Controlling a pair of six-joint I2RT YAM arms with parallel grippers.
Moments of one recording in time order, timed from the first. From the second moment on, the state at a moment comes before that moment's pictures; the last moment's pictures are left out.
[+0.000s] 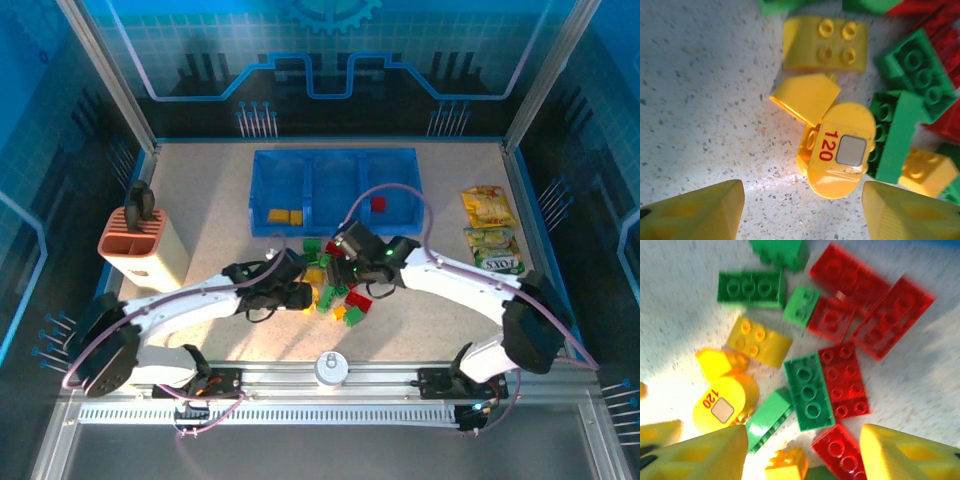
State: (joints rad) left arm -0.80 1.26 0.72 -0.55 -0.07 -0.82; right arm 0.88 1.49 1.05 -0.65 0.10 0.61
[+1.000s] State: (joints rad) left arm -0.71 0.91 0.57 -0.57 -0.09 -0.82; right arm 1.02 1.78 1.17 -0.70 0.11 0.87
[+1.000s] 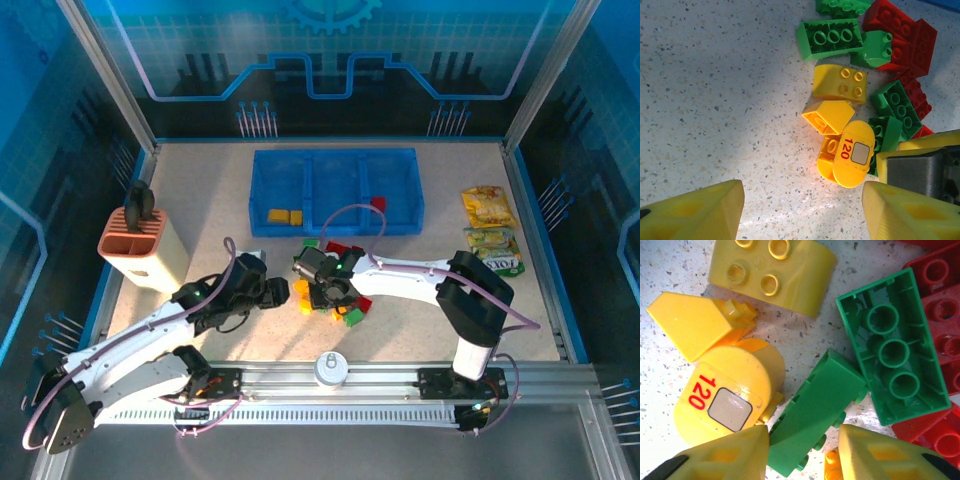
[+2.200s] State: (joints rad) left arm -0.69 0.92 0.57 -0.57 -0.09 -0.82; right arm 1.08 1.84 1.23 -0.80 0.19 0.95
